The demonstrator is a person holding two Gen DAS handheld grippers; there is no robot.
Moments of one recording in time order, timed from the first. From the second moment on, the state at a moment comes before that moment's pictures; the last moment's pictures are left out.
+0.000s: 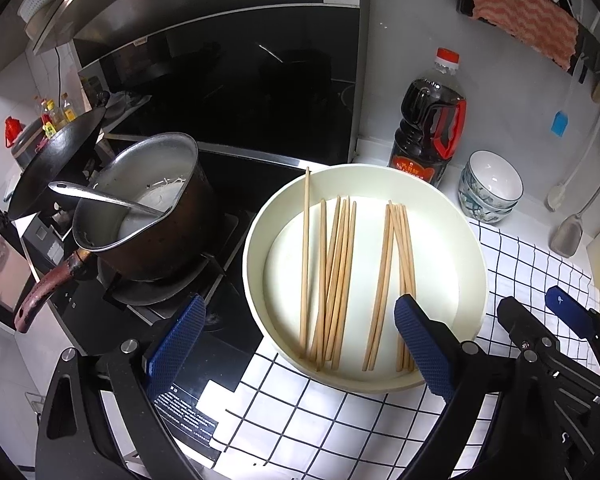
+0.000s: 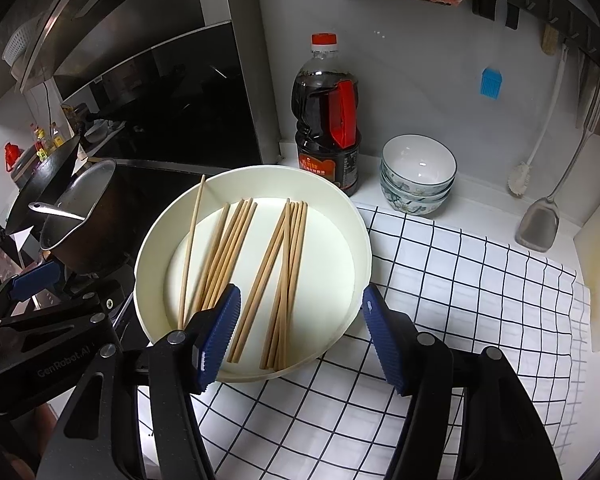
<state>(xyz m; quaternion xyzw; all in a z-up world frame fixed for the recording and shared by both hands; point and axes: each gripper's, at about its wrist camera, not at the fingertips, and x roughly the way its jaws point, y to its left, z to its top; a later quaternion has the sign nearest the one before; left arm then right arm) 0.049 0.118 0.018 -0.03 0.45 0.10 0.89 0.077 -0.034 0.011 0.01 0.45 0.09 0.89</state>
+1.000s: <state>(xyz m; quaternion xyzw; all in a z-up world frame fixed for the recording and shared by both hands) 0.049 0.122 0.017 -0.03 0.45 0.11 0.88 0.075 -0.035 0.011 0.00 0.45 0.09 0.89</state>
